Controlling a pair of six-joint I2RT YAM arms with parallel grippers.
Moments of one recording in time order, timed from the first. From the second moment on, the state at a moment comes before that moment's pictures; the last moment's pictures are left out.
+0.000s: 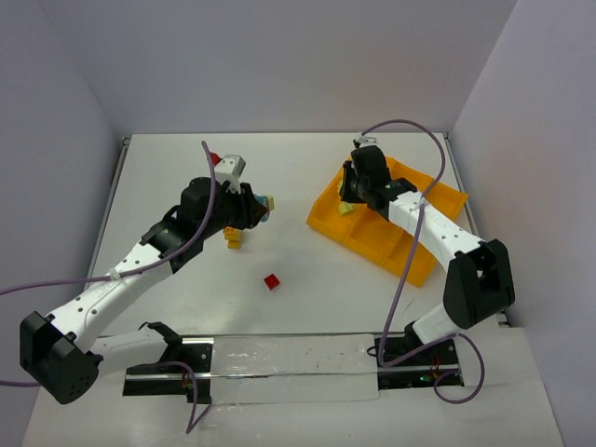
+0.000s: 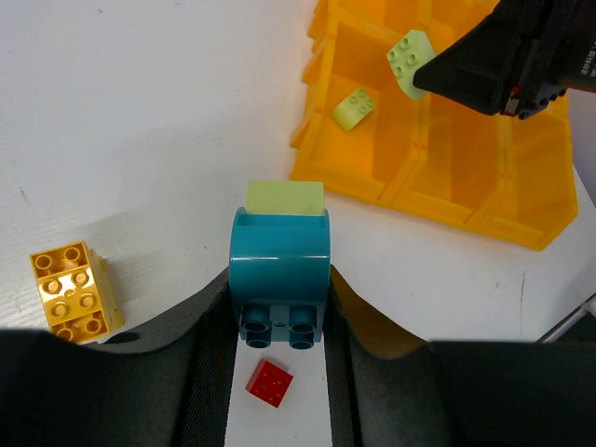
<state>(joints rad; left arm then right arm) -0.65 1.12 0.95 -0.23 0.00 -0.38 0.40 1.50 1.16 -0.35 0.13 0.38</state>
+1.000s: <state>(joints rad) -0.44 1.15 0.94 -0.06 0.76 -0.53 0.39 1.17 1.11 -0.20 -0.48 0.30</state>
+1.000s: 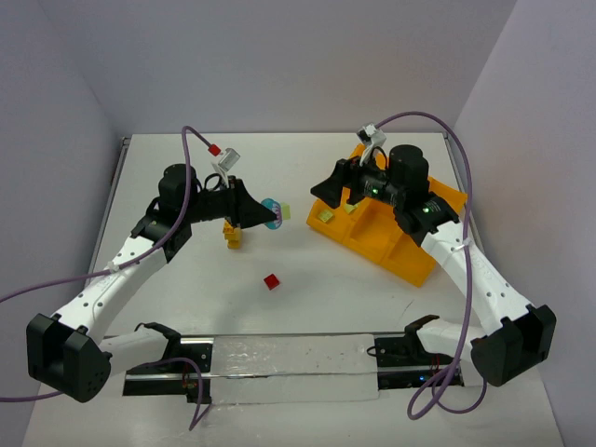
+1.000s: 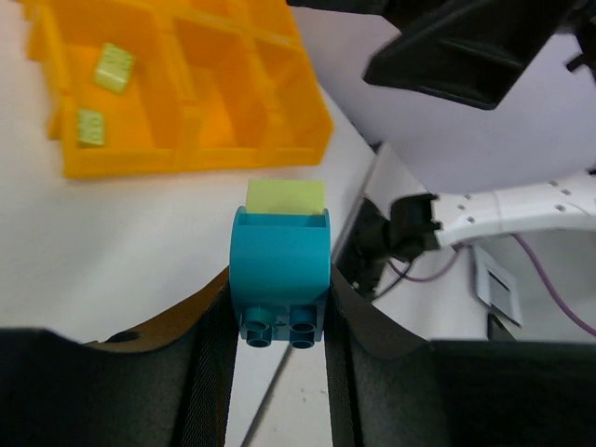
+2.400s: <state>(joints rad) -0.43 1.16 0.92 0.21 1.05 -0.60 0.50 1.31 1.13 -0.01 -1.06 0.38</state>
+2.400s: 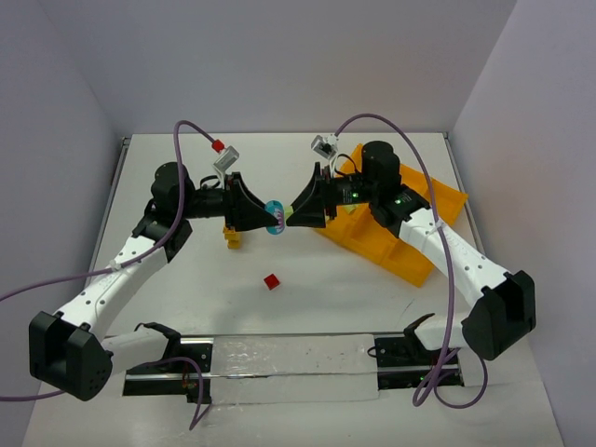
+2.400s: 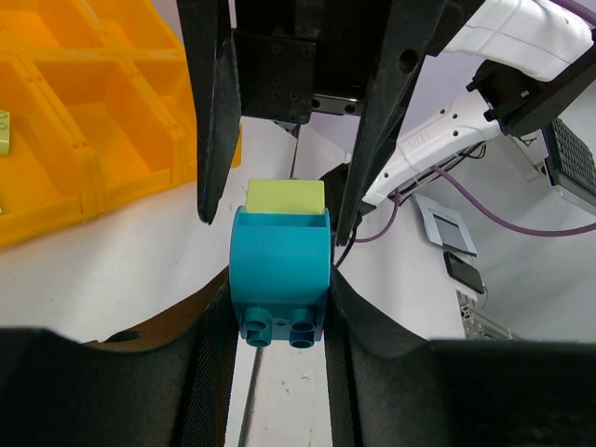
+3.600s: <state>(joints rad) -0.40 1.15 0.97 -0.15 0.74 -0.41 0.47 1.36 1.11 -0.28 -0.13 0.36</state>
